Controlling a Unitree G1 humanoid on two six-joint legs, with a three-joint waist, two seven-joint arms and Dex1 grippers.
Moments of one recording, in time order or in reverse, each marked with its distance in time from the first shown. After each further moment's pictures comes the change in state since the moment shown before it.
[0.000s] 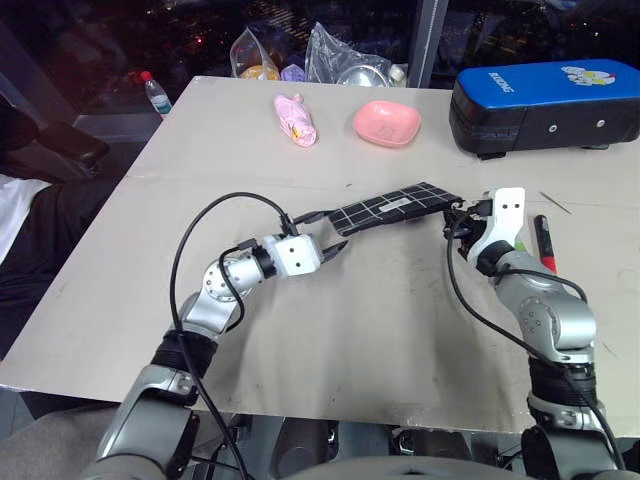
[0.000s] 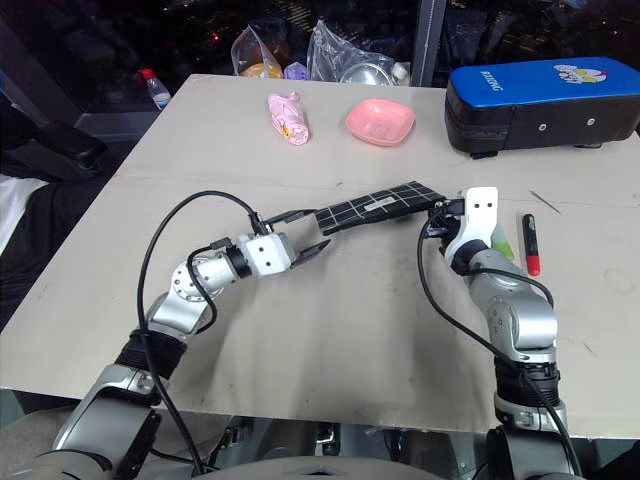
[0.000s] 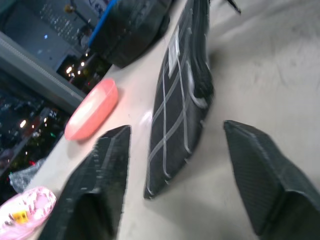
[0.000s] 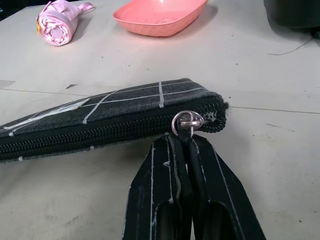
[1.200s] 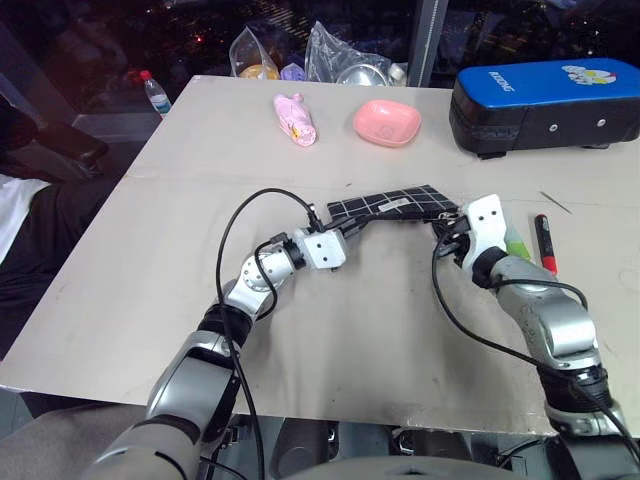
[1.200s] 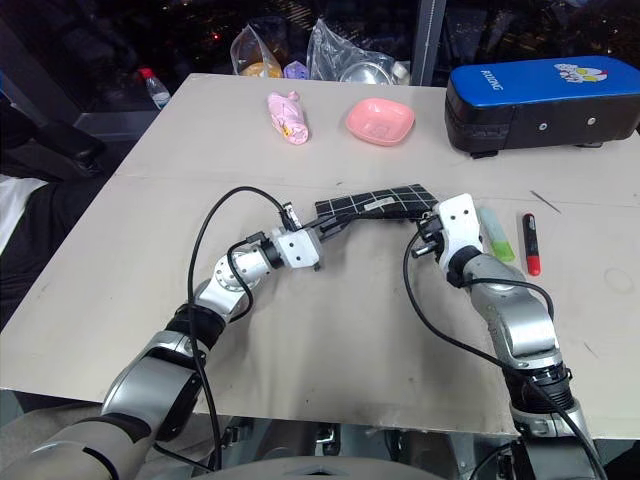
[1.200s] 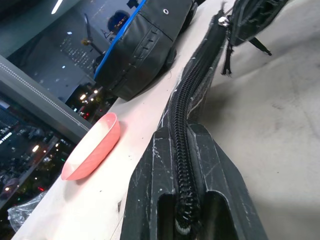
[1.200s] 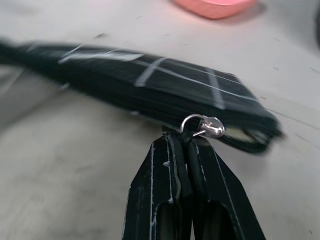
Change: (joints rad) left arm -0.207 -0.159 -0.038 0.377 0.111 -0.267 0.131; right arm 0.028 -0.183 0.230 -0.035 -0.173 -0.076 0.147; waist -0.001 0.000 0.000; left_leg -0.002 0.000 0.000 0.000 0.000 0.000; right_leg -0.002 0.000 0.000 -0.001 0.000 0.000
